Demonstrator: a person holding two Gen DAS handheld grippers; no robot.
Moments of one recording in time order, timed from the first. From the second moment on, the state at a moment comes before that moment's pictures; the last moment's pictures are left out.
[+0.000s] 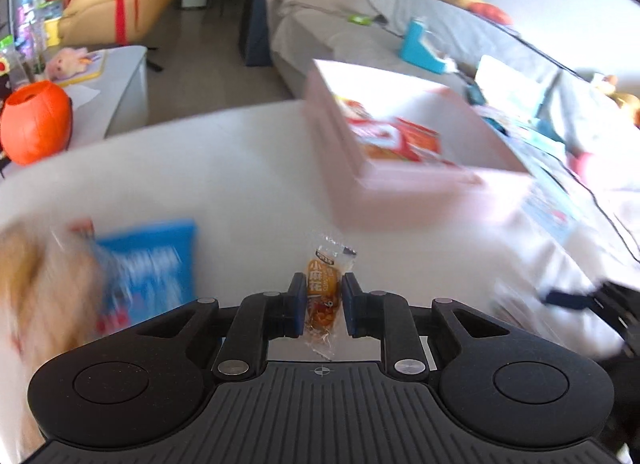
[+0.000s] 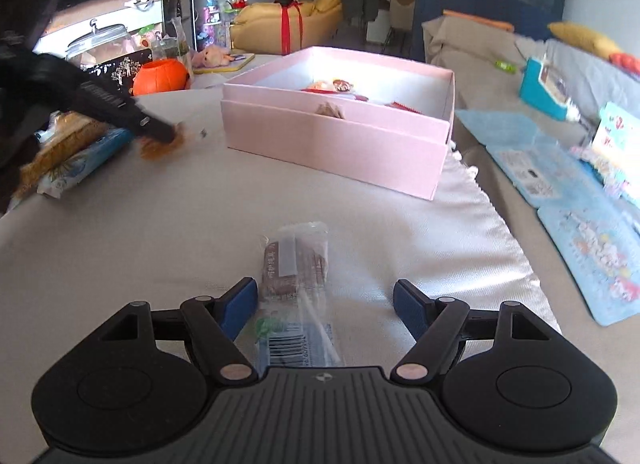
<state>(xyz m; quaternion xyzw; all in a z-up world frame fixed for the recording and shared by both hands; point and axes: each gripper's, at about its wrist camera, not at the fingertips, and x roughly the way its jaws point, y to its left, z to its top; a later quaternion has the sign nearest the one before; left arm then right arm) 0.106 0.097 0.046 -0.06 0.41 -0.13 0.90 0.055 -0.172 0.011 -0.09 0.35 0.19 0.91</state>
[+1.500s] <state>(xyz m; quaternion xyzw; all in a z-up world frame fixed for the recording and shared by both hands) 0.021 0.198 0.042 -0.09 0.36 0.07 0.93 0.044 -0.145 0.007 -0.07 0.35 0.21 0.91</state>
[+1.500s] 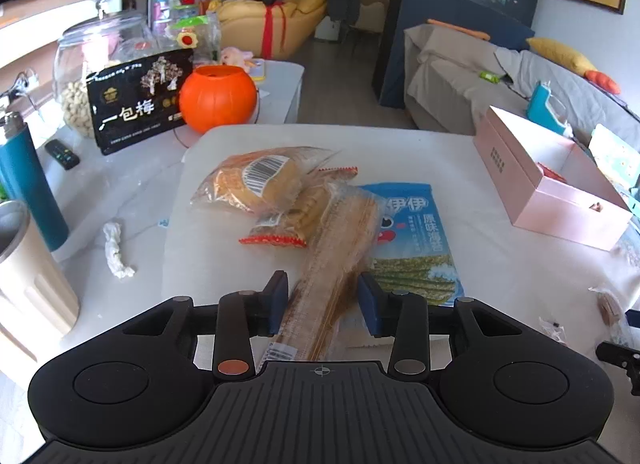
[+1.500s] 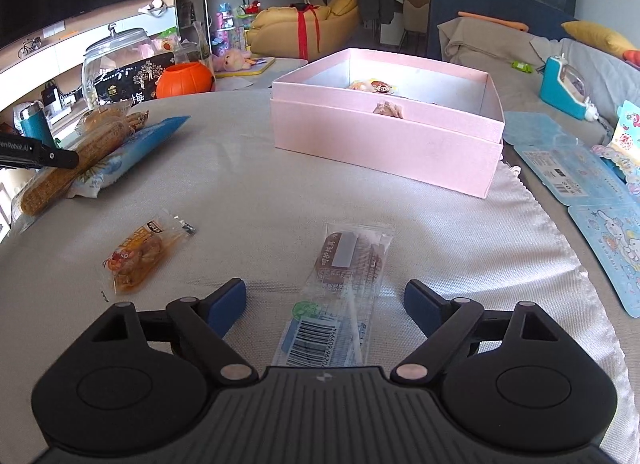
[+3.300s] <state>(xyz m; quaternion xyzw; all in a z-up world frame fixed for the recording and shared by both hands) 0.002 0.133 0.024 -0.13 0.40 -0.03 0.91 0.042 -0.087 0.023 -0.09 0.38 0.27 0.88</state>
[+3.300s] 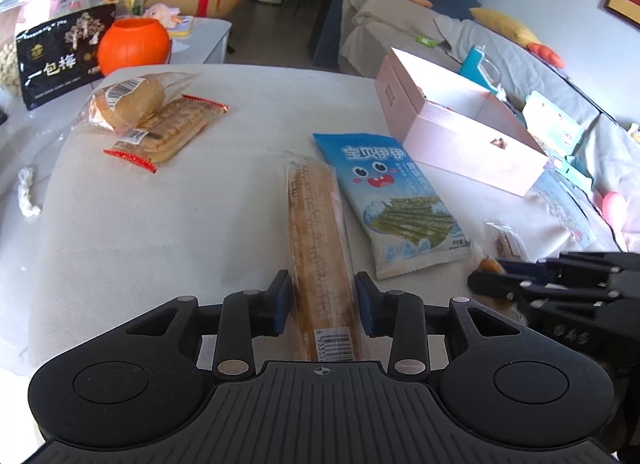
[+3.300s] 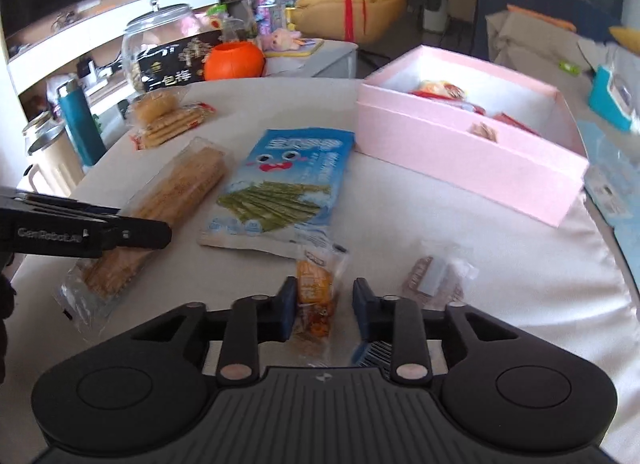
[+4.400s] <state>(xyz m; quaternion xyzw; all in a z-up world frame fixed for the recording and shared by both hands) 0.017 0.109 0.117 -0.05 0.33 -0.08 0.94 0.059 -0.226 0.097 0.00 0.29 0.15 0.95</state>
